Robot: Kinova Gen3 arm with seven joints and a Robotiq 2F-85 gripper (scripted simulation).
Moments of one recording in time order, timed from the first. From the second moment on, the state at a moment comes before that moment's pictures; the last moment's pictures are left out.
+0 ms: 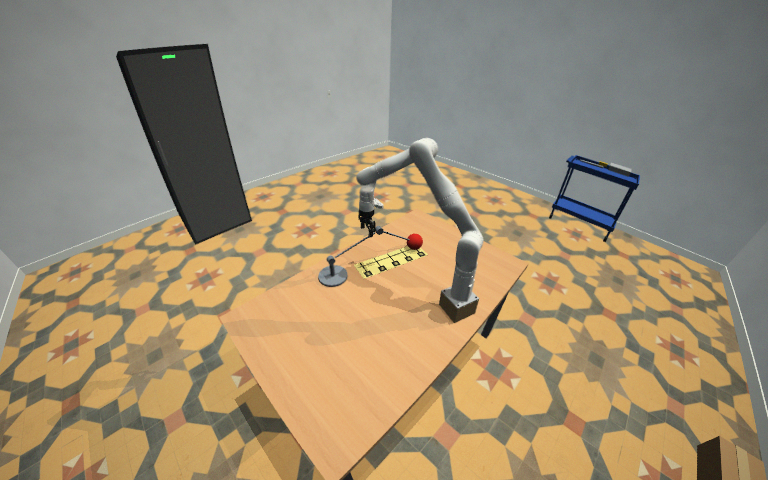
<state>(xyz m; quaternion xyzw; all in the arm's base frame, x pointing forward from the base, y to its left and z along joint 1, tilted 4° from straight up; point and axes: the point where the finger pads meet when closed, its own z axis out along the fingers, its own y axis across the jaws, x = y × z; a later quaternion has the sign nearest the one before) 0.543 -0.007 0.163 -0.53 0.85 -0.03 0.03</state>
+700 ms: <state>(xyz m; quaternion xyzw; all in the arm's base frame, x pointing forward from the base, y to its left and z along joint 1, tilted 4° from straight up) 0.543 -0.011 0.132 -0.53 0.85 -0.03 0.02</state>
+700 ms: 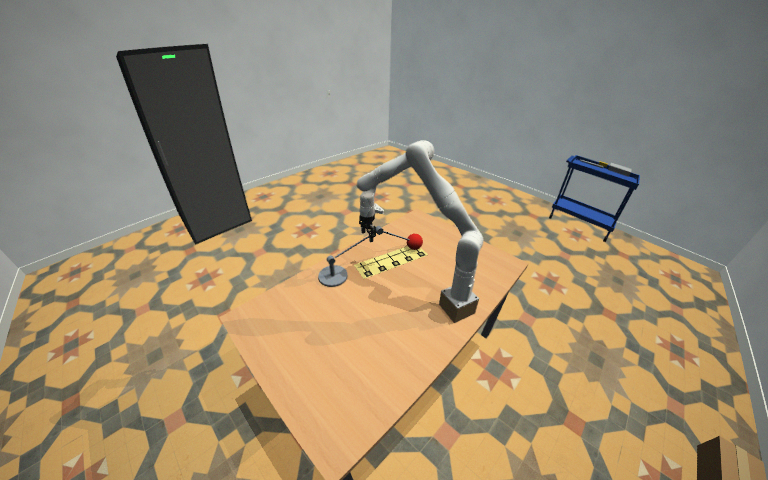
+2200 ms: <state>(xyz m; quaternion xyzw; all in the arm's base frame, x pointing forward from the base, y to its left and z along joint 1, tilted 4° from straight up) 0.541 -0.013 0.129 -0.53 0.85 -0.03 0.02</state>
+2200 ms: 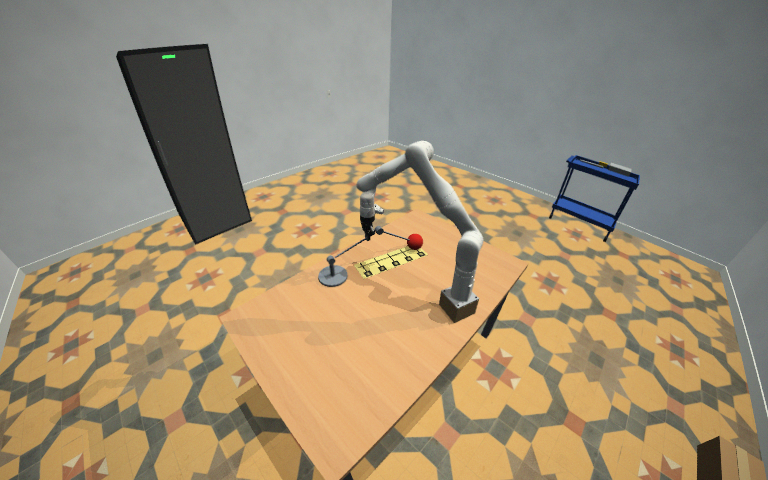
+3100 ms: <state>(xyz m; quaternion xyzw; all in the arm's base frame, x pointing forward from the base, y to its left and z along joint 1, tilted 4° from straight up) 0.541 -0.009 0.138 -0.52 0.85 -0.03 0.01</state>
